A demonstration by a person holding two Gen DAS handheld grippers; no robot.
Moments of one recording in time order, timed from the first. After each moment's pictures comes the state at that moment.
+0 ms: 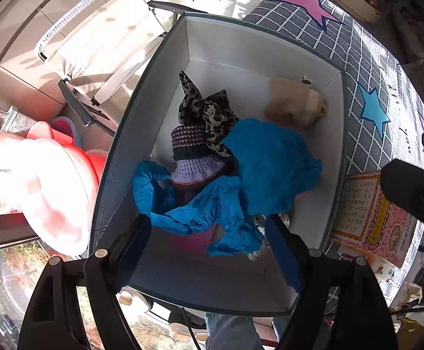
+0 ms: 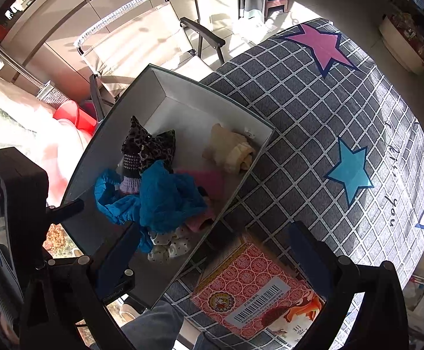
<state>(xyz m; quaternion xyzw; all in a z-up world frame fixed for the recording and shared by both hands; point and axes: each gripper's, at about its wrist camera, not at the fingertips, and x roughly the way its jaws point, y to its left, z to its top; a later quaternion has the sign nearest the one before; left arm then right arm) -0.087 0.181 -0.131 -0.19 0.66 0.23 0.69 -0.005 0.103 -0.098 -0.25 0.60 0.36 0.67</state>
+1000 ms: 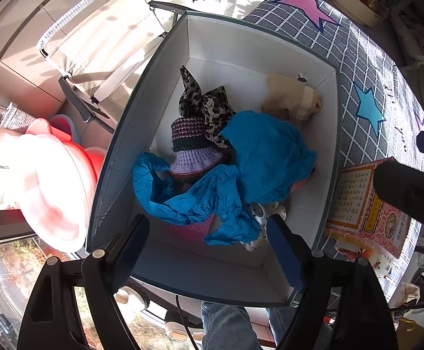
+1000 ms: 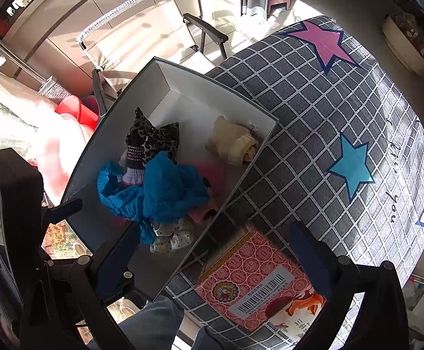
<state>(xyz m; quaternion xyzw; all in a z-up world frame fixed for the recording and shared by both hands) -0.099 0.176 -0.124 -0.21 0.65 0.23 0.70 -0.013 0.099 -0.098 -0.25 0.61 0.36 0.66</state>
